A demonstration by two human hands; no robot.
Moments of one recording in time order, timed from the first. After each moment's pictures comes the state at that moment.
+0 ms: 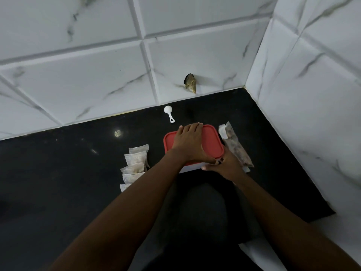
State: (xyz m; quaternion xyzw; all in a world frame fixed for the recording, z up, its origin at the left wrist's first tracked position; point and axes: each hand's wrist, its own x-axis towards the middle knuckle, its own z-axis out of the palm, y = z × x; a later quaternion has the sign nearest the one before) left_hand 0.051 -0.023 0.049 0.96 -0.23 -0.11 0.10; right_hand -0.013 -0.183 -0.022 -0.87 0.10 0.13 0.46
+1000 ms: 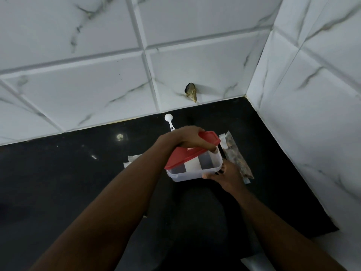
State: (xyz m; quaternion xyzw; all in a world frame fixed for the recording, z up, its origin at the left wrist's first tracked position) left_hand 0.107 -0.026 0.103 0.90 -0.19 -0.34 0.19; right_hand -0.020 -0.182 -0.006 -0.84 0.20 0.15 0.48
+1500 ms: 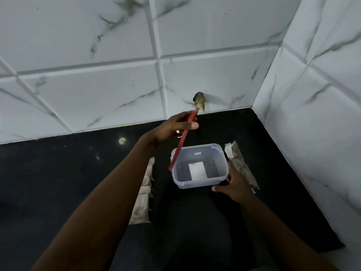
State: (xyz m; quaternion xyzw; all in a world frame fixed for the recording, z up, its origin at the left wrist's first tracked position) left_hand 0.111 0.052 0.131 0.76 -0.15 -0.27 0.57; right_hand -0.026 -0.190 0.001 -0.87 0.14 0.15 0.45
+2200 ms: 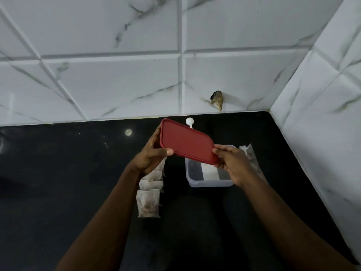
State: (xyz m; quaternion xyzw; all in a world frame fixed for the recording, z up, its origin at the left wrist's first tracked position) left_hand 0.037 0.143 0.072 0.55 -0.08 -0.18 0.81; right_hand 0.035 -0.125 0.072 -0.67 0.21 0.15 0.69
